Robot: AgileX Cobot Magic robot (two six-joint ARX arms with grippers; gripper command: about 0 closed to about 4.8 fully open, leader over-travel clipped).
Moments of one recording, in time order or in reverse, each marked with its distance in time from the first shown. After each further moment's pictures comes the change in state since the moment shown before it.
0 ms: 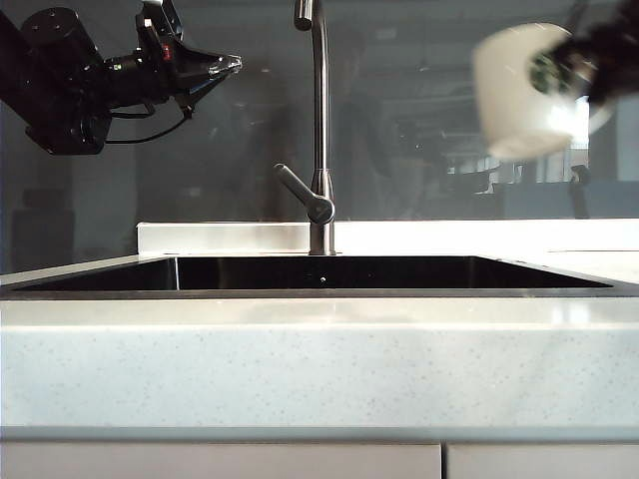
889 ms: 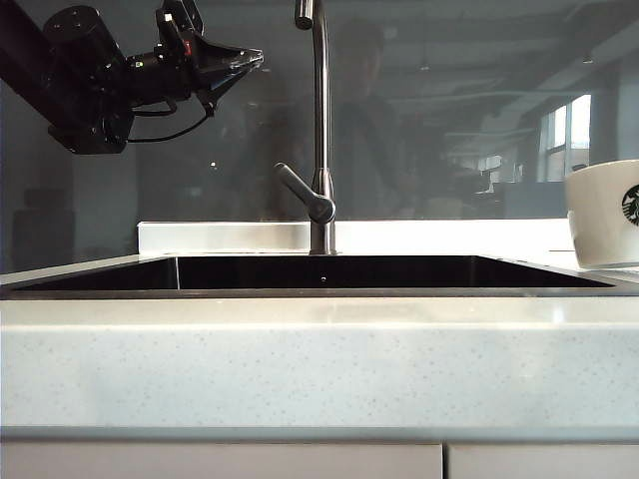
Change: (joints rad) left arm -0.055 0.000 0.000 0.000 -0.010 0.001; right arm -0.311 0.352 -0.184 0.526 -0.218 -0.059
